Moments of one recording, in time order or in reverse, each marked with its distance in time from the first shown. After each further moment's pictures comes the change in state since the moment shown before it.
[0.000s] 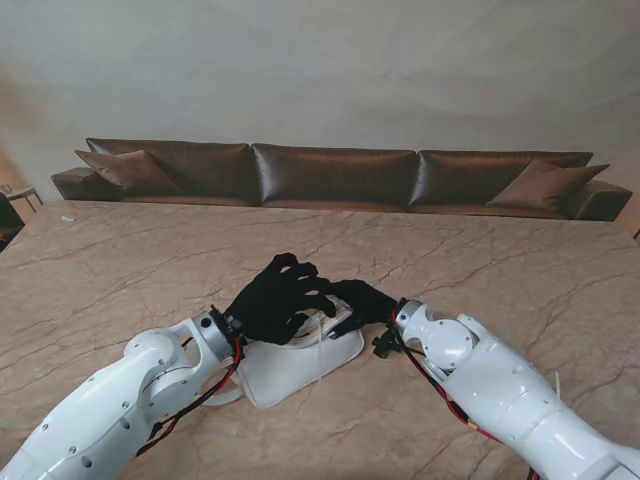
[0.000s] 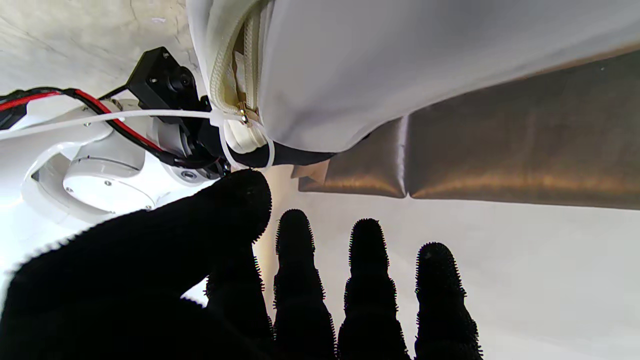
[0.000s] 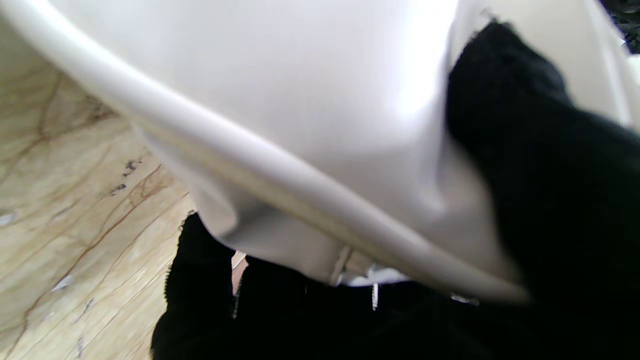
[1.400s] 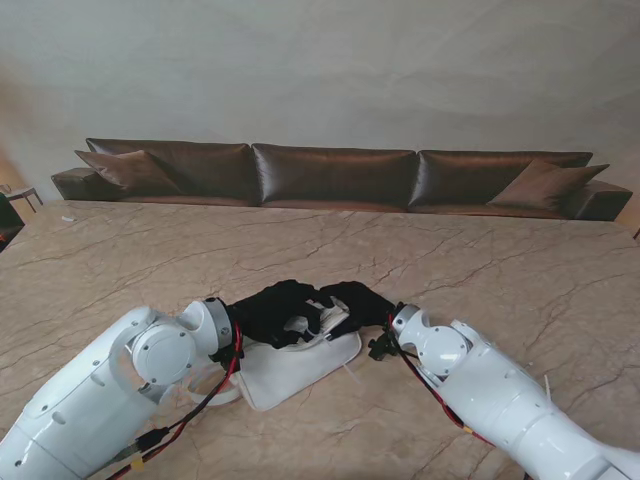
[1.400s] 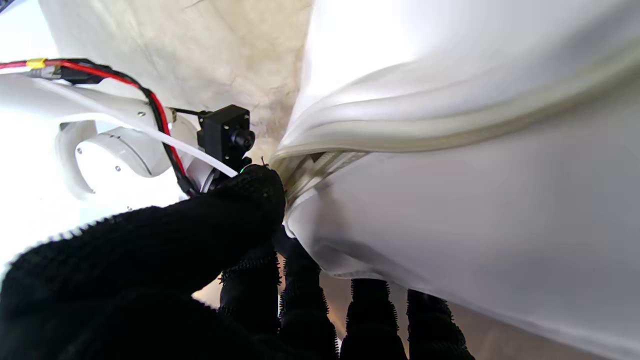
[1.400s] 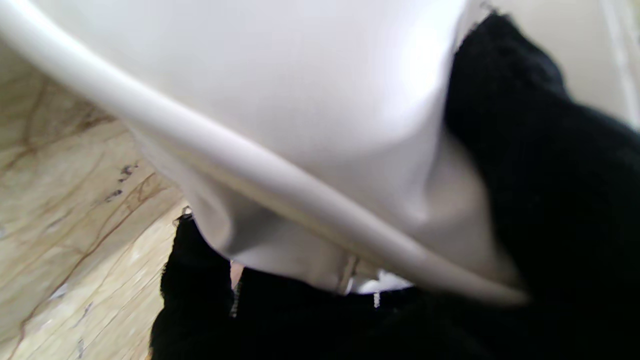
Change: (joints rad) left arm -0.067 0.013 -0.015 -0.027 -0.622 0.132 -0.678; right arm -0.003 -0.025 -0.015 0.037 -0.022 -0.028 -0.076; left_hand -0.009 -0.100 0.171 -0.136 0.176 0.181 0.361 0.447 -0.161 0.031 -0.107 0.039 -0.208 -0.025 -0.095 0.010 -0.013 -0.123 -0.542 0.003; right_hand 0.042 0.024 -0.075 0.003 0.072 -0.018 -0.011 0.457 0.048 -0.005 0.086 0.127 0.069 0.002 0.088 0.095 0.073 0.040 0.091 0.021
